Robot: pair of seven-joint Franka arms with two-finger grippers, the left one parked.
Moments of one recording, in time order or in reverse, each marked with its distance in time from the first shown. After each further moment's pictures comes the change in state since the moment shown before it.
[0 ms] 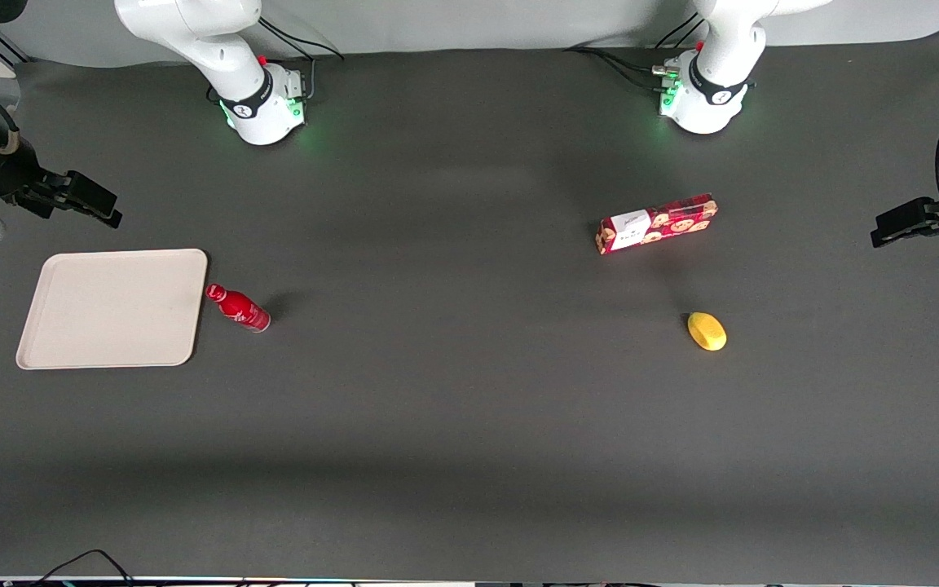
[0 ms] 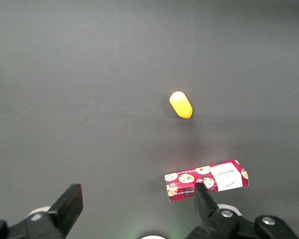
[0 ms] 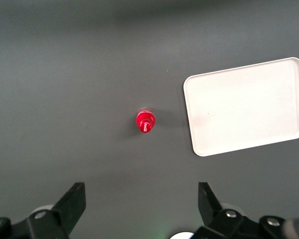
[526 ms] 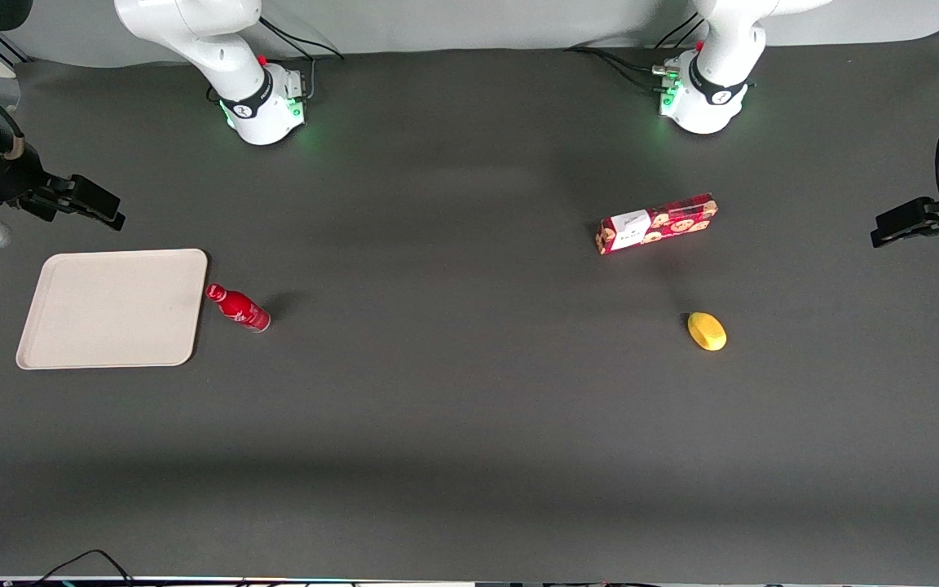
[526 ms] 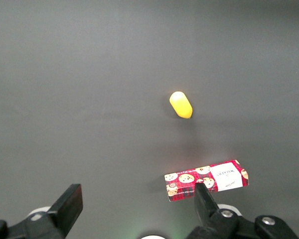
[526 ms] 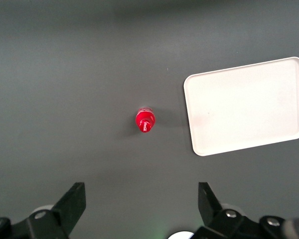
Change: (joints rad) arm 0.000 0.009 0.000 0.000 0.000 -0.002 -0.008
